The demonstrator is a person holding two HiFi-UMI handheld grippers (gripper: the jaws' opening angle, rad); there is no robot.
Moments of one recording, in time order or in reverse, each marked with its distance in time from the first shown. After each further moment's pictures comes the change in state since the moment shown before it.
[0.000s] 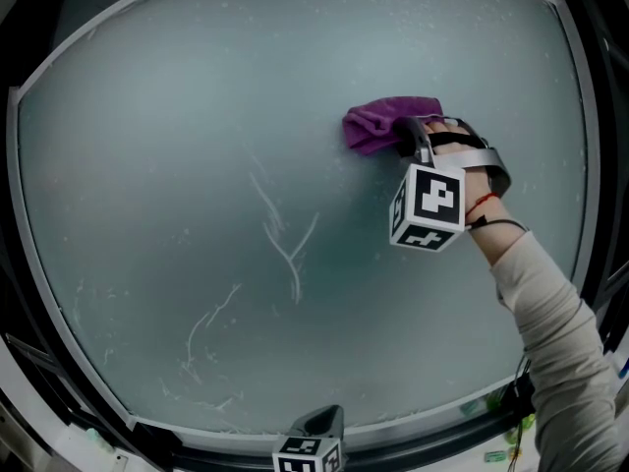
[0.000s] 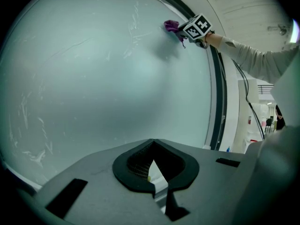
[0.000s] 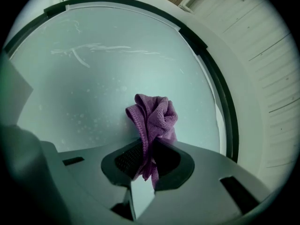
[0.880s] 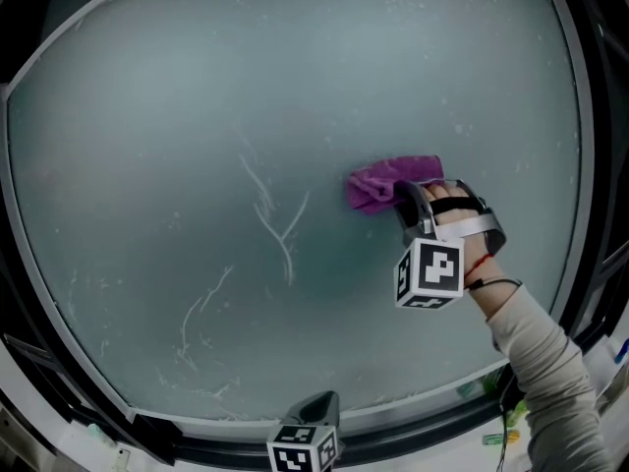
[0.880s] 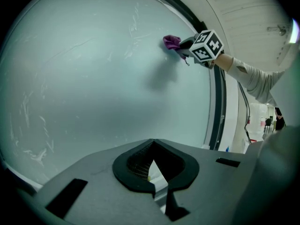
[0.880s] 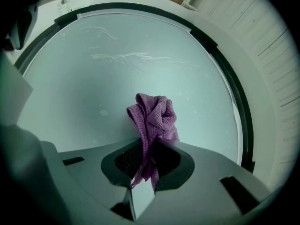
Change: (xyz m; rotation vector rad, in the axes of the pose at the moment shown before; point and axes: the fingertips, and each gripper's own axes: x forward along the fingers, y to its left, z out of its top) left arm -0.007 0.001 -0.006 0.000 0.002 -0.003; right arm -0.058 0.122 -0.001 0.014 -0.019 0.162
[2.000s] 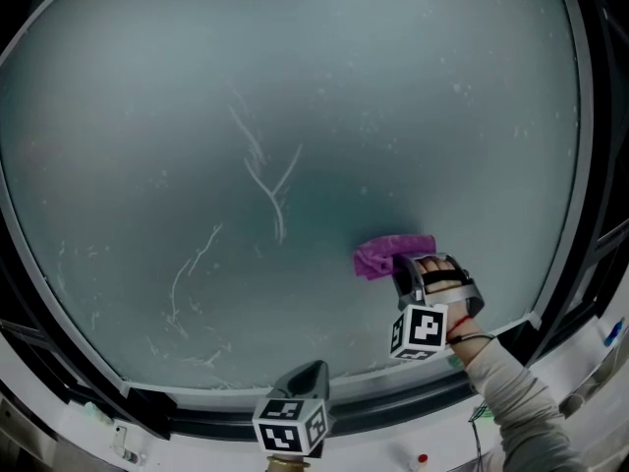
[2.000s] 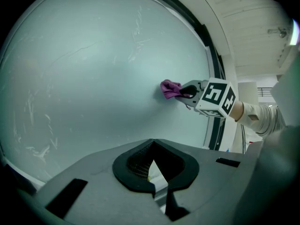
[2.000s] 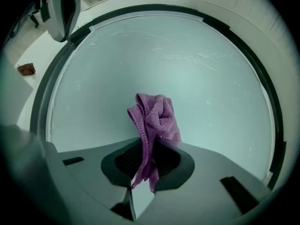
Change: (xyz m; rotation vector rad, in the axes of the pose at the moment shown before) left arm -0.013 0.001 -0.002 -0.011 -0.012 0.000; right arm -0.065 0.210 0.001 0.105 0.022 0.312
